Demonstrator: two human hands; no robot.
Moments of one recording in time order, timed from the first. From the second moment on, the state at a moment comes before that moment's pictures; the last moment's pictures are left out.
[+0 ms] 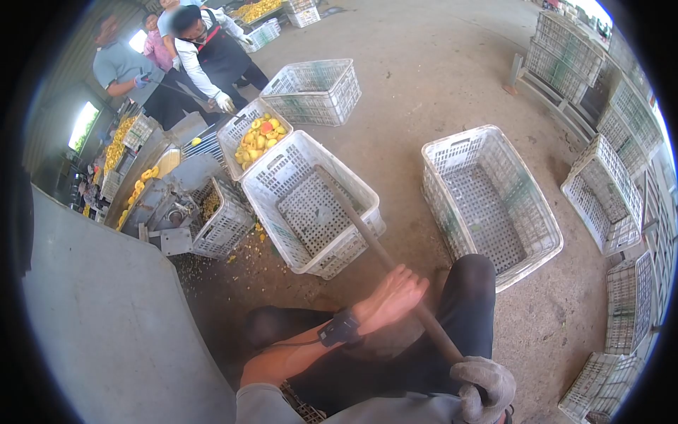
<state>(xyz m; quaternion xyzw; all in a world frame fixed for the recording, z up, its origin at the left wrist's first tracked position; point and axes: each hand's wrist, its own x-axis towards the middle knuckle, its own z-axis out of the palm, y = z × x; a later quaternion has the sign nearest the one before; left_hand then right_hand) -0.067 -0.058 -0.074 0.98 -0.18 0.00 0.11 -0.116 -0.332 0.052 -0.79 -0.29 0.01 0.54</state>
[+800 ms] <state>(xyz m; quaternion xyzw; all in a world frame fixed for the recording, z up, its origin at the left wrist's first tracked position) -0.067 -0.058 -0.079 0.98 -0.19 0.01 0.11 -0.115 -0.334 0.049 -0.80 -0.29 0.01 0.53</state>
